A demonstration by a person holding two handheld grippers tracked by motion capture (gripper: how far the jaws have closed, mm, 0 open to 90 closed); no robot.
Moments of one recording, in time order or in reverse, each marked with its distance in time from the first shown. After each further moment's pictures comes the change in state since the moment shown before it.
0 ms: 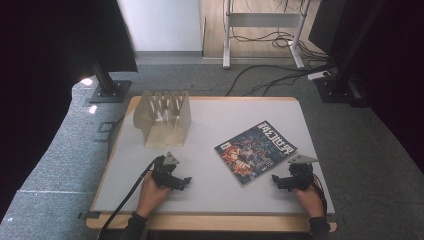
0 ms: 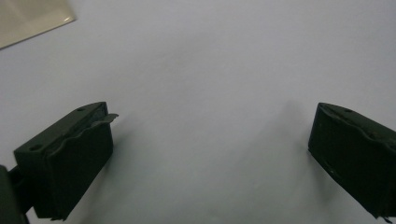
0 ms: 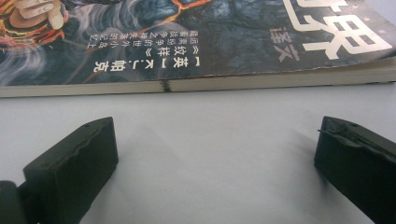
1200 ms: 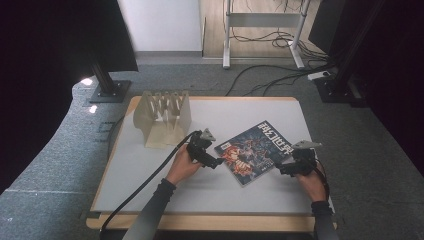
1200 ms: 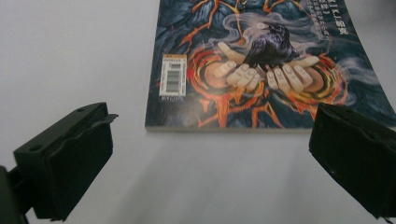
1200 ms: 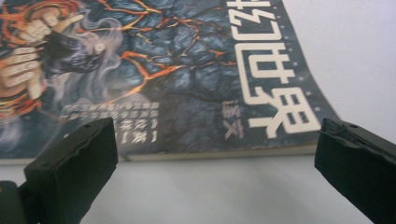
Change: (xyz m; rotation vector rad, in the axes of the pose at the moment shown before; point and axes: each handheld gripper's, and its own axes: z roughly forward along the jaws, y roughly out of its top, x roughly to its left) left arm -0.027 0.126 0.052 0.000 -0.147 0.174; right arm -0.025 0.039 -0.001 -0.037 -0.002 -0.007
